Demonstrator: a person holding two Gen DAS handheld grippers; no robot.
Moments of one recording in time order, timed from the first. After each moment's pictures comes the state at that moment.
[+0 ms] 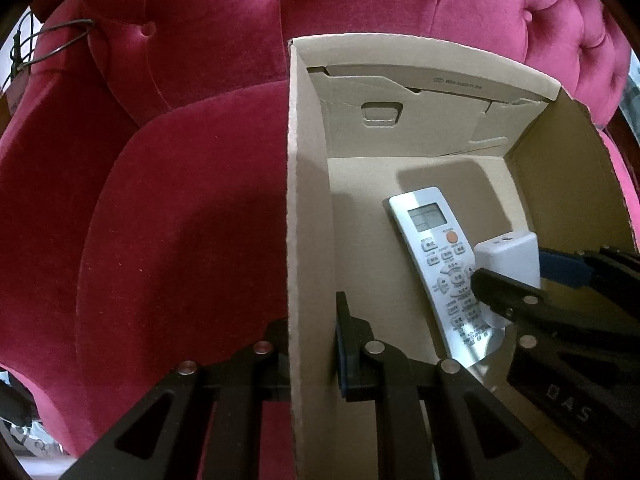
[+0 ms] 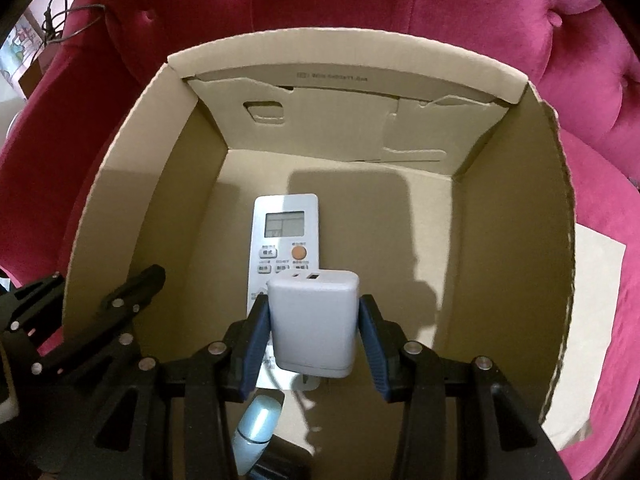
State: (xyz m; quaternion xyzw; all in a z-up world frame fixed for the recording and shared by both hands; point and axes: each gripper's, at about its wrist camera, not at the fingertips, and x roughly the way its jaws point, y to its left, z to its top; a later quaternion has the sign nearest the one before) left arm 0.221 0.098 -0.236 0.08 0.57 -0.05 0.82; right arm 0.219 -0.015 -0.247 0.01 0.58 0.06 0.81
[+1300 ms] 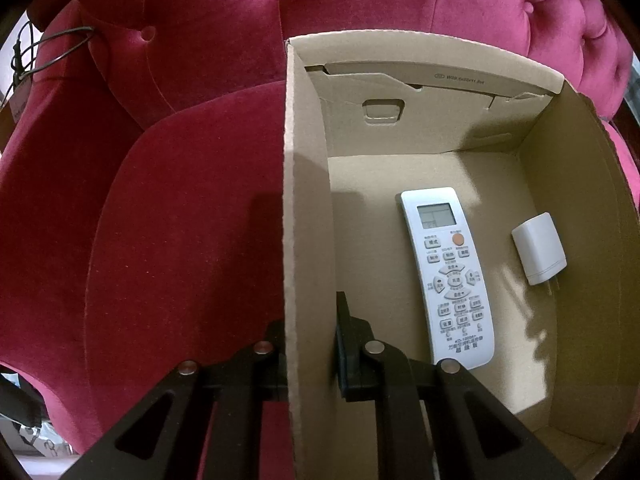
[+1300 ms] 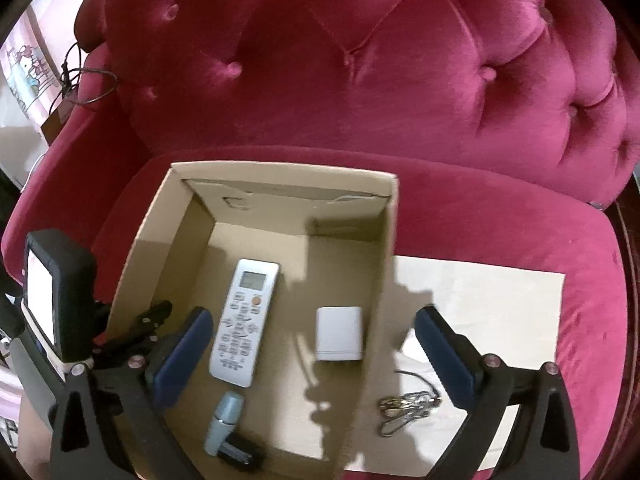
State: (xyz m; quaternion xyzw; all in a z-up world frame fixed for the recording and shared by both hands) left arm 0.221 0.082 -0.241 0.10 0.57 -0.04 0.81; right arm 0.198 -0.068 -0.163 0.01 0.50 0.05 0.86
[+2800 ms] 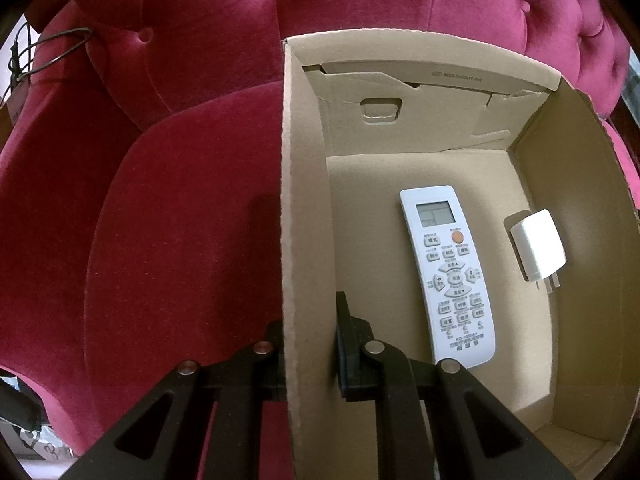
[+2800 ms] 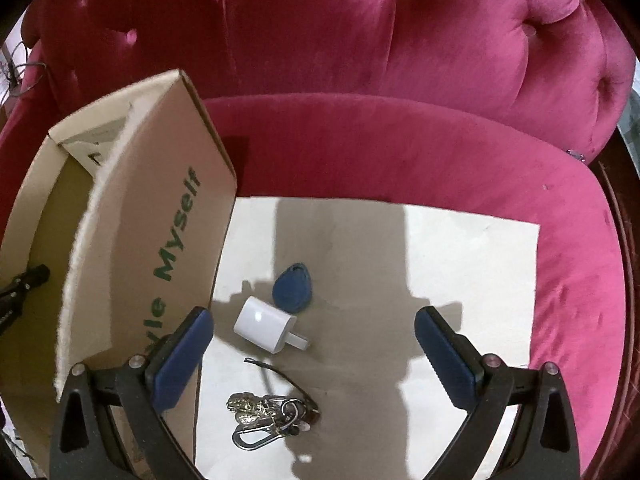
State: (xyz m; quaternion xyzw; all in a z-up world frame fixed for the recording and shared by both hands) left arm 0.220 0.088 -0.239 0.10 0.57 -0.05 0.81; right arm 0.201 -0.175 -0.246 0.01 0.54 0.01 0.84
